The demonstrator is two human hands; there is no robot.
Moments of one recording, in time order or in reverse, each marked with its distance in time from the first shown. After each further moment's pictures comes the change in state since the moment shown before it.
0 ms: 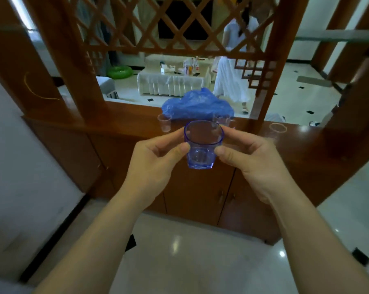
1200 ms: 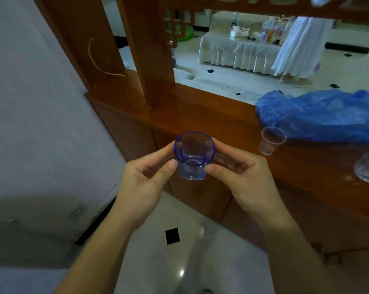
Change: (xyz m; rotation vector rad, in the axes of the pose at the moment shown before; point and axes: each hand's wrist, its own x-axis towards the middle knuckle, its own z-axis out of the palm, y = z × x) left_hand 0.133 -0.127 -0.281 0.088 0.272 -0.174; right_hand 0.242 0.188 0.243 0.120 -0.235 0.150
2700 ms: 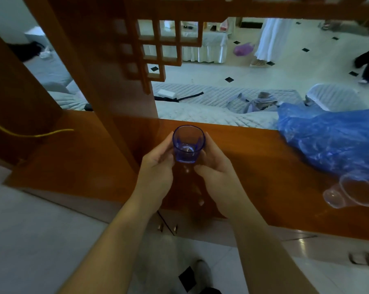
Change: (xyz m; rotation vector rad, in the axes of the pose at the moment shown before) left_hand 0.359 -0.125 -0.085 0.017 -0.291 -0.224; right_hand 0.298 0.125 0.093 -0.133 0.379 0.268
